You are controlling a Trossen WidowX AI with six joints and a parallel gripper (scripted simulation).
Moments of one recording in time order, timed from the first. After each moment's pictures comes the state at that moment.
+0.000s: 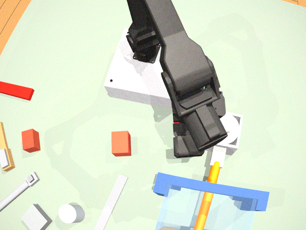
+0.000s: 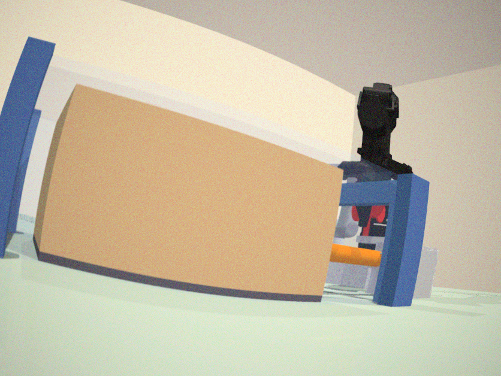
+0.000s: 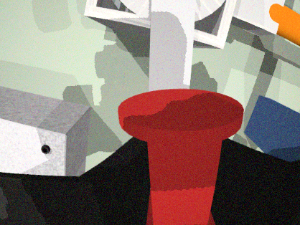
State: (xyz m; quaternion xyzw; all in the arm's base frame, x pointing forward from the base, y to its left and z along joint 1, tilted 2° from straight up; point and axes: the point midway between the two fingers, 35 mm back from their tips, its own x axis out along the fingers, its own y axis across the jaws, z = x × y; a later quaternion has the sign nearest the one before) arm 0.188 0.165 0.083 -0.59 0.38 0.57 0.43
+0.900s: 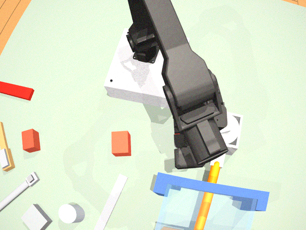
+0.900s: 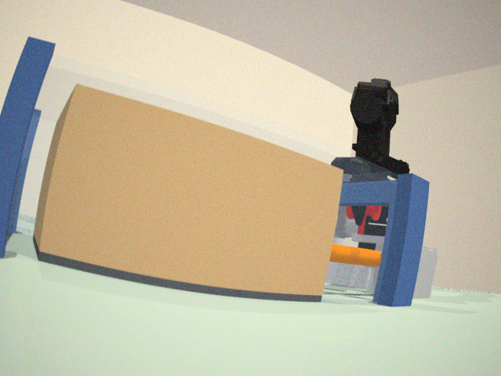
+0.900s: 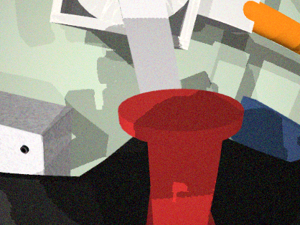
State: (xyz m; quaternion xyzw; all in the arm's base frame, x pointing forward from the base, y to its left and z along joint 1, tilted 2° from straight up) arm 0.211 0.174 0.085 -0.59 0.38 0.57 0.43
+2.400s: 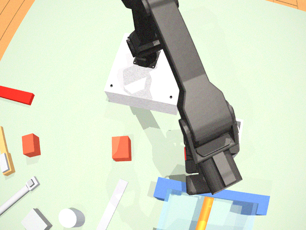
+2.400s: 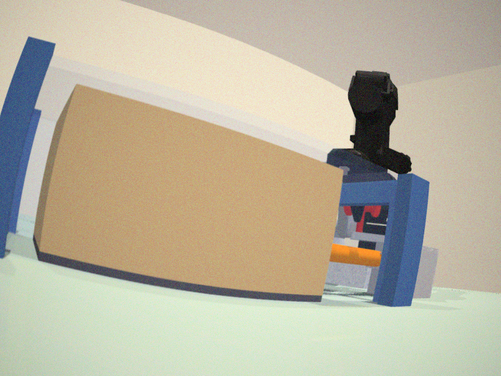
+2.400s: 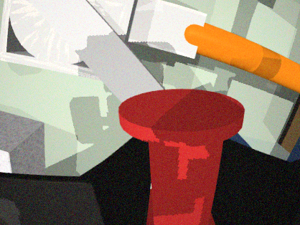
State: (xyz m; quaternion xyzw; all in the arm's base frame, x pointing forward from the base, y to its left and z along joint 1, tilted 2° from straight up) arm 0.248 0.209 0.089 -0.59 0.38 0.57 0.42
